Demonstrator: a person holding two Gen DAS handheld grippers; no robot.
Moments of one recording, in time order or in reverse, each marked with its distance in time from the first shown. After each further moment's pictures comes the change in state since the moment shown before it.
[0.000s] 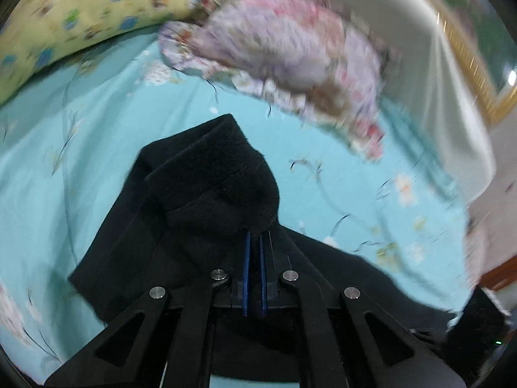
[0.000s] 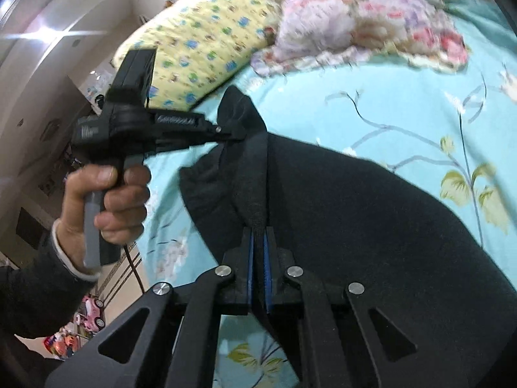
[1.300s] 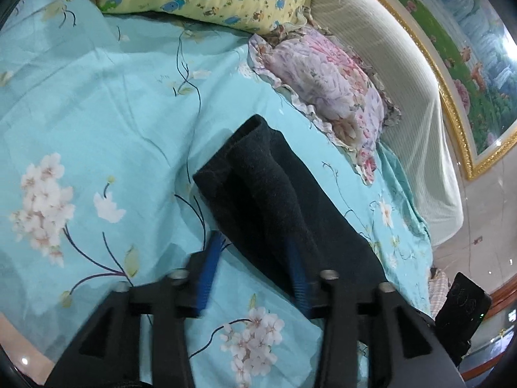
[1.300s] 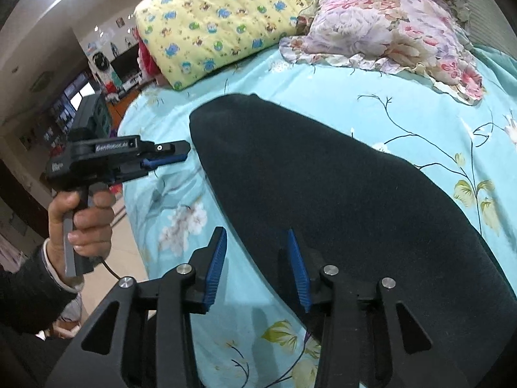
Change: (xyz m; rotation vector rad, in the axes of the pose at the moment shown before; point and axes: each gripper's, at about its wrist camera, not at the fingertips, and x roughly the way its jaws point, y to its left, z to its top) left arm -0.067 0.102 -0.072 -0.186 -0.105 -0.099; right arm 0.012 0.056 -0.025 -0.154 0.066 -0.119
